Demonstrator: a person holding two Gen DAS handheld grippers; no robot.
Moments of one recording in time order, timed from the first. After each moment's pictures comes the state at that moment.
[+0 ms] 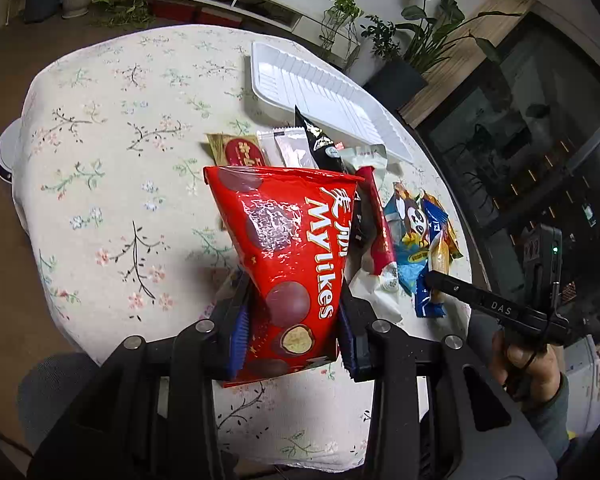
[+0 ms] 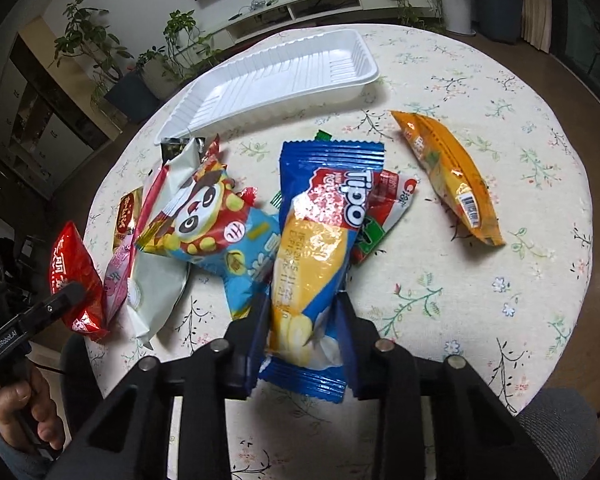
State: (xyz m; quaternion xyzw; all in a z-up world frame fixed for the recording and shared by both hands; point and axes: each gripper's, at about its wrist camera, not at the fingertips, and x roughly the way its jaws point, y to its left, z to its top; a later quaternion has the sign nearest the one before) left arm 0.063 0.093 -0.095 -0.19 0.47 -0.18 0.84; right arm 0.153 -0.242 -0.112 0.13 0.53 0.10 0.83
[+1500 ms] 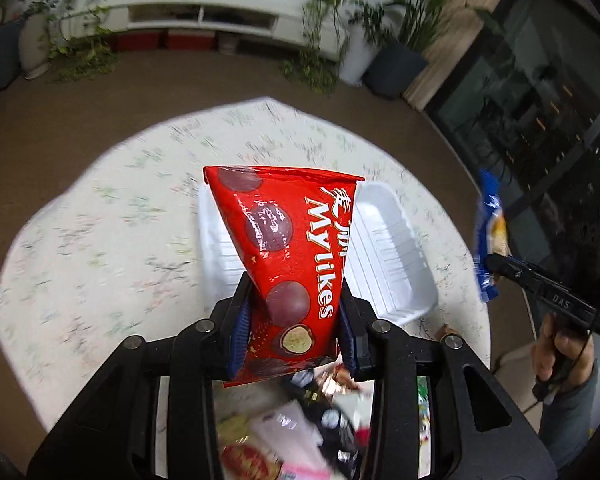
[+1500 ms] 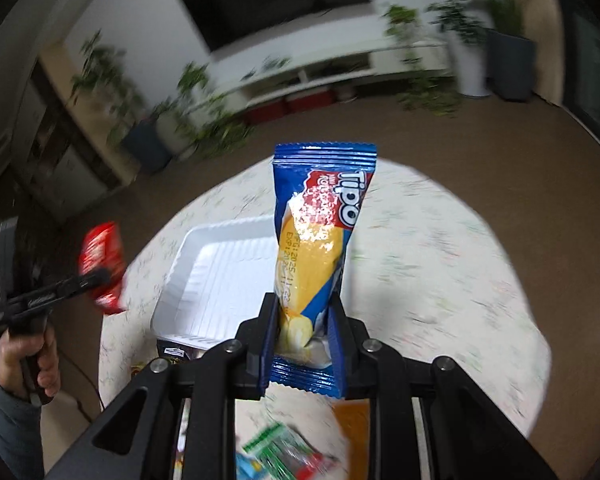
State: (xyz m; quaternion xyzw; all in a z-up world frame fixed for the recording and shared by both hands) left arm 0.340 0.039 -0.011 -0.09 0.50 -0.19 0.84; right arm 0.342 -0.297 -0.018 0.12 0.46 0.13 0.87
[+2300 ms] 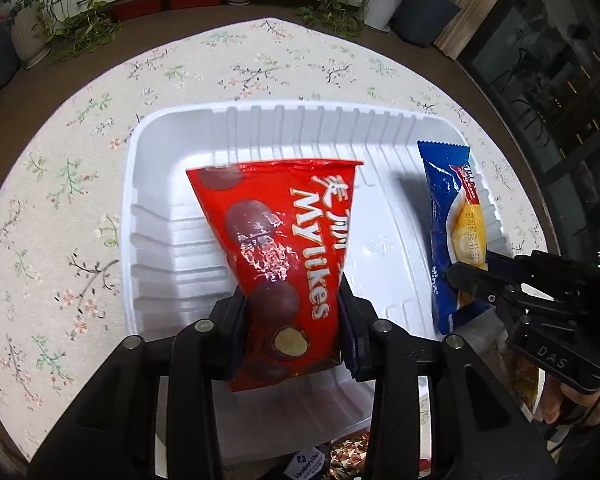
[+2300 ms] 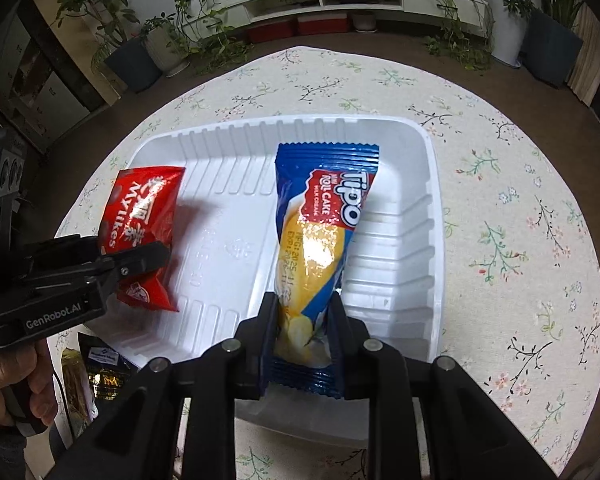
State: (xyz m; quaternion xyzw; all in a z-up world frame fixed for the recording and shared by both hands) left arm 0.388 -0.028 -0.115 -0.03 0.57 -0.15 0.81; right arm 0.401 -0.238 -0.114 0.04 0.56 0.13 0.82
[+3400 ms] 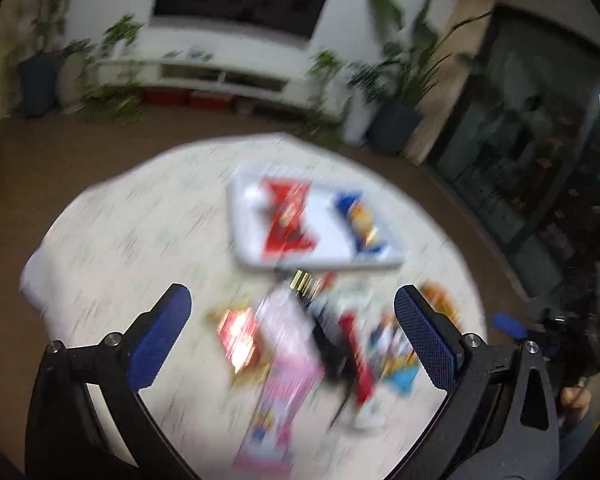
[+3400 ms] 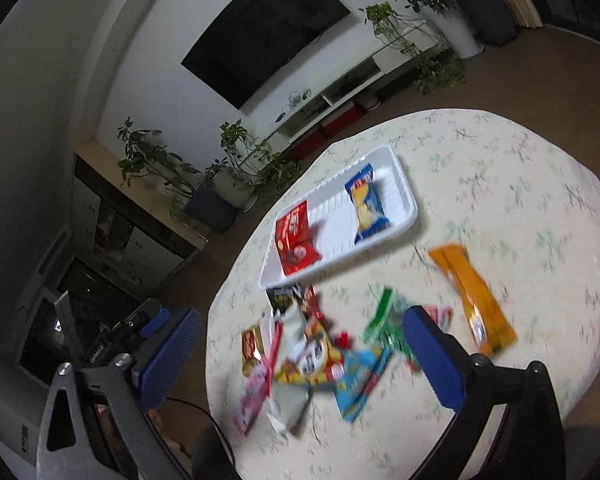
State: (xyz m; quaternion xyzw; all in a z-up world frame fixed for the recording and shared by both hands) left arm 0.125 0.081 0.003 -0.10 0.39 -0.14 0.91; right arm 0.134 -0.303 -0.045 0.32 0.35 0.19 0.86
